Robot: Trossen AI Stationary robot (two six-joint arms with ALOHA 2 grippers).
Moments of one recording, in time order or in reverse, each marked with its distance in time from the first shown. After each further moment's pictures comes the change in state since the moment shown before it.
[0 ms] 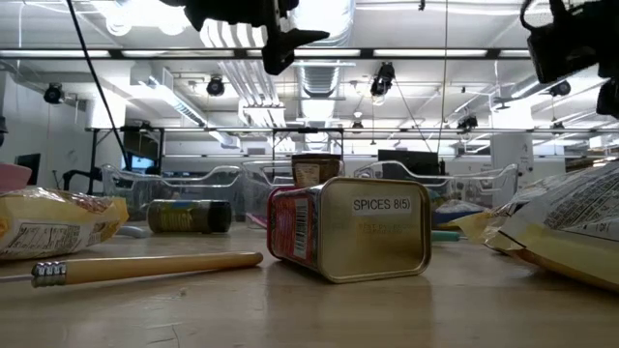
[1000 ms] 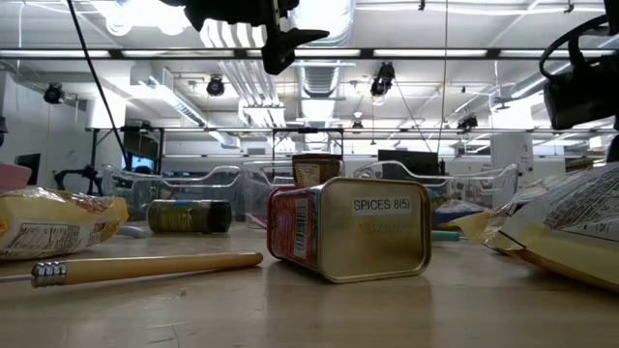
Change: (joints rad) left arm -0.004 -0.001 0.000 -0.004 0.015 -0.004; right arm 0.004 0.001 -0.241 0.284 -0.023 -0.016
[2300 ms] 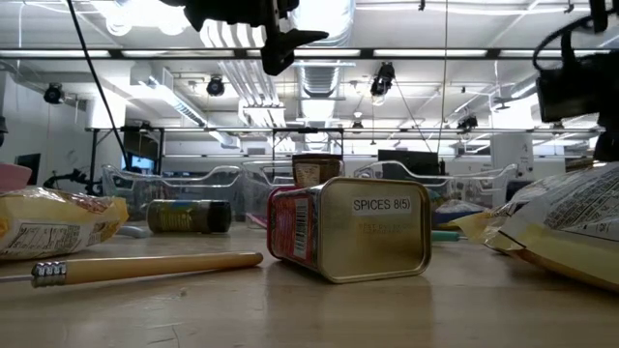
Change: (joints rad) left arm 0.000 0.000 -0.001 -0.008 0.003 -0.002; right arm -0.001 -0.083 -0.015 0.017 0.107 -0.005
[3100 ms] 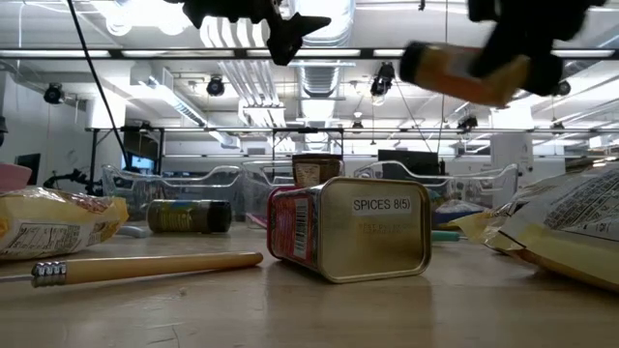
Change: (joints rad) left arm -0.022 -0.002 0.001 -0.007 0.048 0.272; right arm -0.205 -0.219 0.167 0.053 0.151 -0.366
